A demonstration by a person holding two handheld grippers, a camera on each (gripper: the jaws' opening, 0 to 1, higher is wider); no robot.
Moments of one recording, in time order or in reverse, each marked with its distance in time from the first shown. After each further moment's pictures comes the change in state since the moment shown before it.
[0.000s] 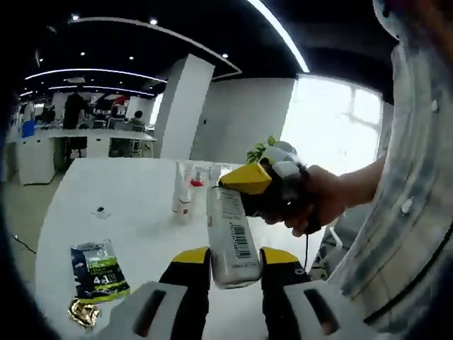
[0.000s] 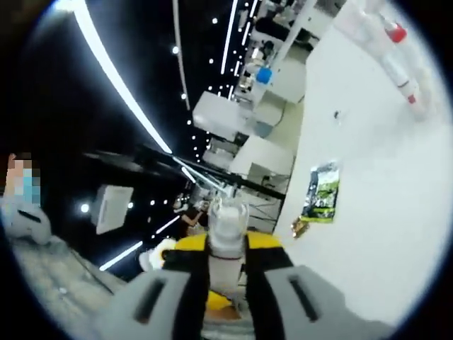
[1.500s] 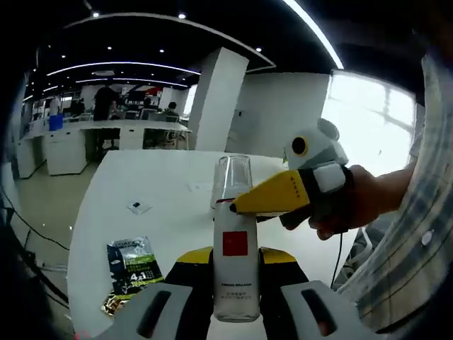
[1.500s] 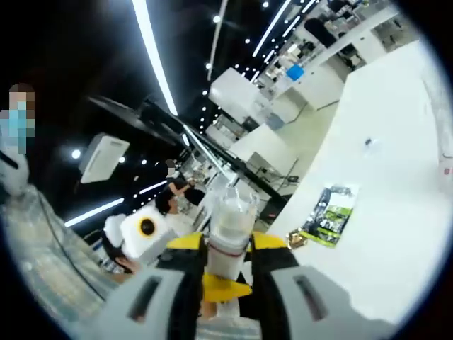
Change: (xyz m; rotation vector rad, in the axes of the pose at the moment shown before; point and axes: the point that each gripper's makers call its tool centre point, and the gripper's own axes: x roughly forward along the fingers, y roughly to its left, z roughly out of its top) left arm -0.006 0.053 0.009 0.200 0.226 0.391; right arm 0.055 -0.006 -0.009 -0.164 0.119 -0.159
